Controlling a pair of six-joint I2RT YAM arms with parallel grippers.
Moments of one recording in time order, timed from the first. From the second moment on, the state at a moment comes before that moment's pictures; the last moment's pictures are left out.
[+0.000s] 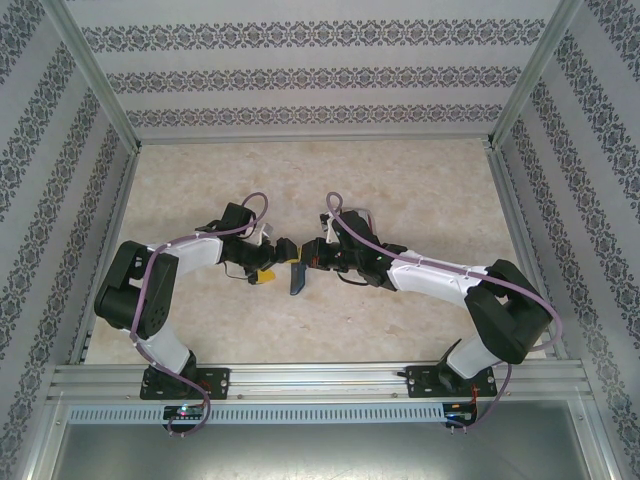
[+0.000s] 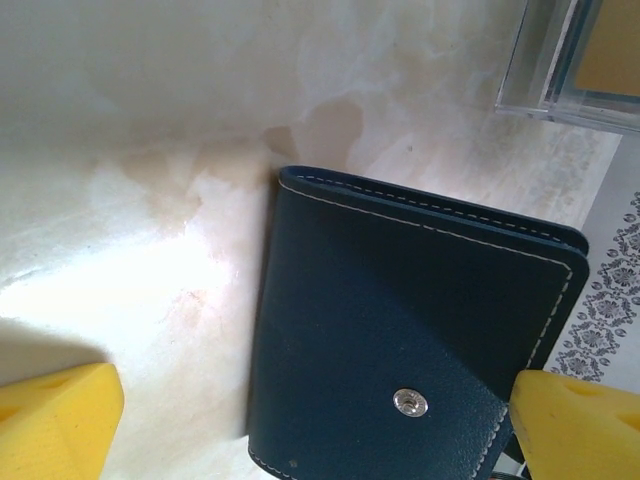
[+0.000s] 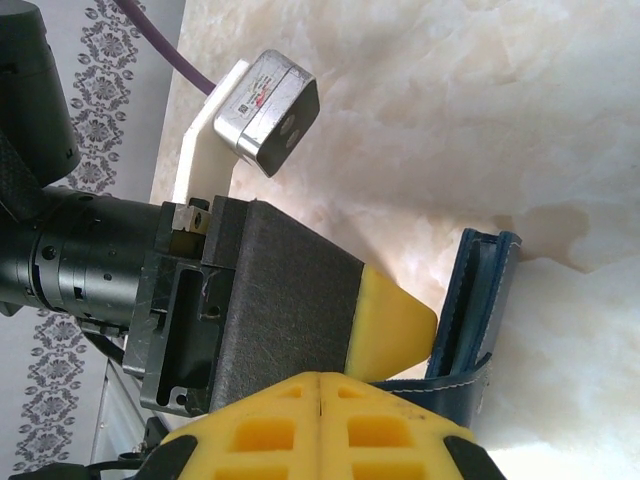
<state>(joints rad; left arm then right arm) -0.29 1.67 0.85 -0.32 0.72 -0.67 0.76 1.54 0.84 0.10 -0.33 0.89</state>
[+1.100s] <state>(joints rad) -0.29 1.67 0.94 -0.44 0.59 -0.58 0.74 1.47 0.82 0.06 -0.31 0.88</state>
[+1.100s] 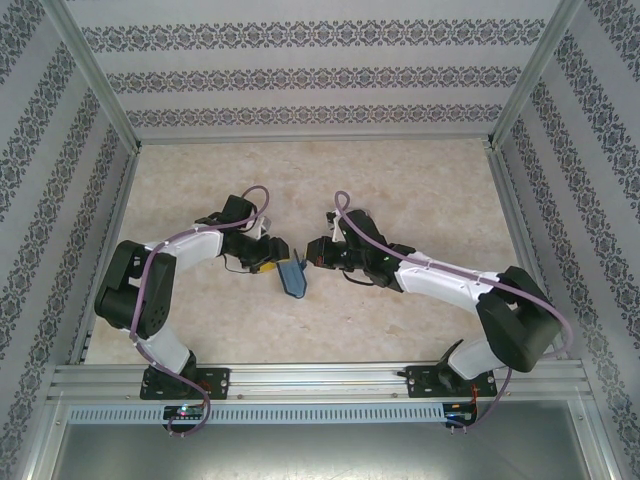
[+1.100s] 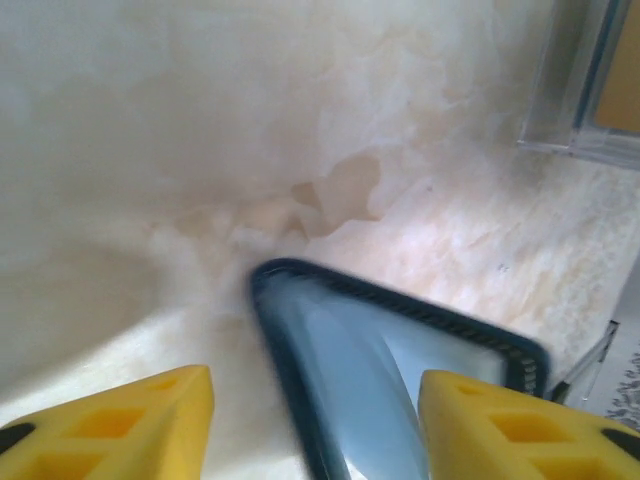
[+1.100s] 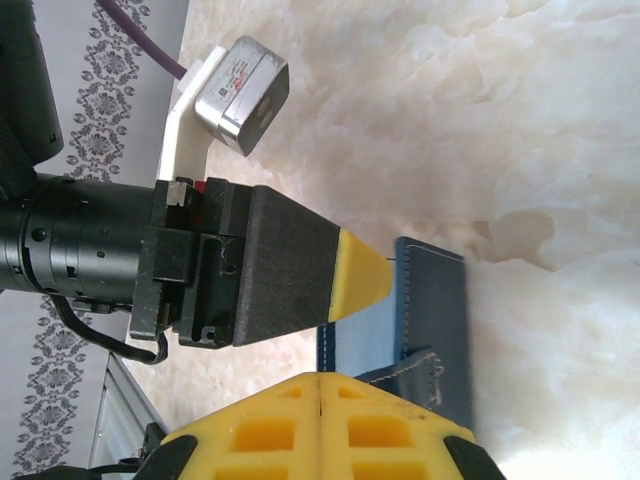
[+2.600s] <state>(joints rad) -0.29 1.62 0.89 -0.32 0.67 -0.63 0.76 1.45 0.85 -0.20 -0.23 0.76</state>
